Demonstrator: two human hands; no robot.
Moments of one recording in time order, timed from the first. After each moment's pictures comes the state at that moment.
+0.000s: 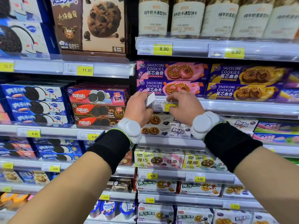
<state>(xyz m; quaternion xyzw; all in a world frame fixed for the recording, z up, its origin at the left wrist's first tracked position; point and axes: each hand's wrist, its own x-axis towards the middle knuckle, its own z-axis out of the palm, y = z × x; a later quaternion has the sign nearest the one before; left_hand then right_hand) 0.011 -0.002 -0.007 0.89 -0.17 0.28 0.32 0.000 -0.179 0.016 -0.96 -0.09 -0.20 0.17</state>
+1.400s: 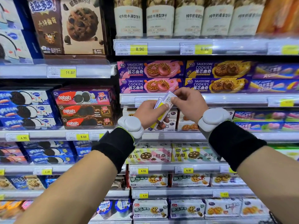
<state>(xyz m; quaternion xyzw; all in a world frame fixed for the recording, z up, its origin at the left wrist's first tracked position) -0.031 -0.079 -0.005 0.76 -0.20 -0.05 0.62 -0.038 -0.243 0.012 -0.85 -0.09 -0.26 0.45</state>
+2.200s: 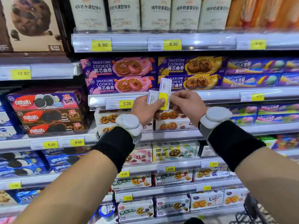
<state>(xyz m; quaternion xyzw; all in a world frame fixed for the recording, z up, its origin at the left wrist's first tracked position) -0.006 -0.160 -0.014 0.72 -0.19 0.06 0.66 -0.042 -0.314 0.005 -0.79 0.00 -0.19 0.58</state>
